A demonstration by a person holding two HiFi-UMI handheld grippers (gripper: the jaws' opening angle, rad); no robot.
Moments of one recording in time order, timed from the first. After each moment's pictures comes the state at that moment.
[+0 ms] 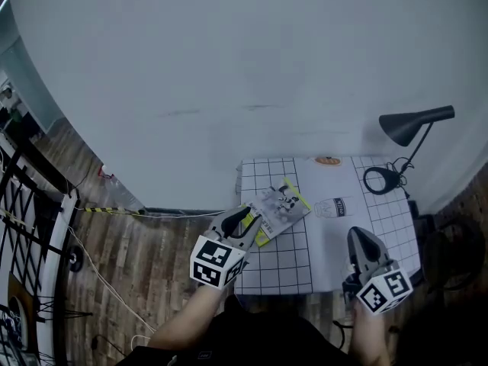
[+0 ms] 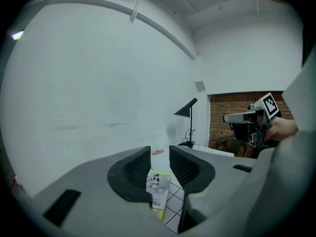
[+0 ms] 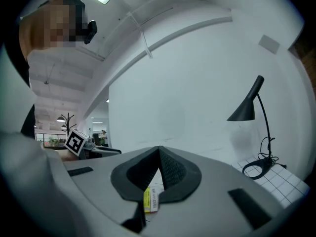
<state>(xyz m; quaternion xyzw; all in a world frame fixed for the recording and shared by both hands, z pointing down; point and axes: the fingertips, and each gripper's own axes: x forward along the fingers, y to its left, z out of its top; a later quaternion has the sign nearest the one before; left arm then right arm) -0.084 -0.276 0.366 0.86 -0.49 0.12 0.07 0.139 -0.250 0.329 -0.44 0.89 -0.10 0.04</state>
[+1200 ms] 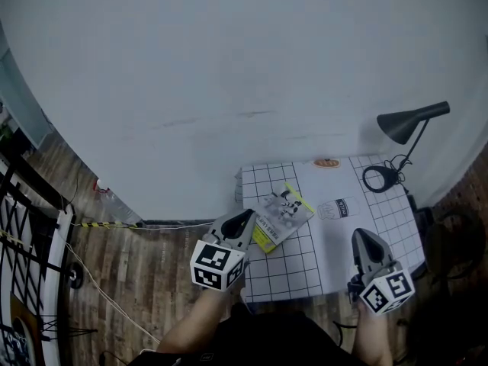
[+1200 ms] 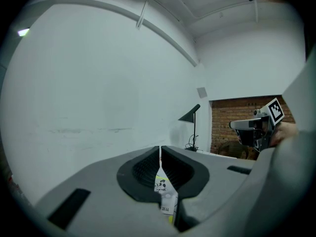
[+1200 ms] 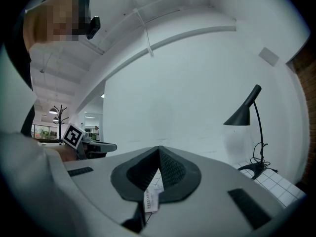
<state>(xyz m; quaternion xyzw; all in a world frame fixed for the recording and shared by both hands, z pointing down) -0.117 -0.293 0.355 0.86 -0.50 0.09 0.06 0.124 -0.249 0.329 -0.48 0.87 -0.07 0.02</state>
